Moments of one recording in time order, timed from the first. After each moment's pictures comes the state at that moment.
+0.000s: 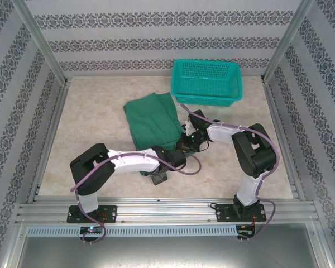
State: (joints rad) left arm -1.03 1.84 1.15 -0.89 -0.36 -0.02; right arm 0.43 1.83 1.00 -0.41 -0.63 0.57
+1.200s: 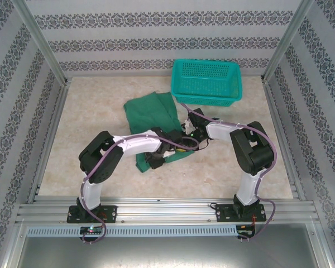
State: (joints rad) left arm -0.82 1.99 1.34 -1.01 -0.19 0.10; right arm 0.42 1.87 1.05 -0.44 -0.66 0.57
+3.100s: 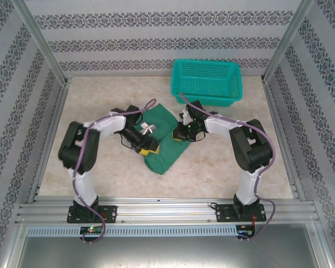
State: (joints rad) left arm -0.36 1.82 1.24 -0.93 0.78 -0.06; right arm 0.42 1.92 1.18 -0.39 -0.62 0.58
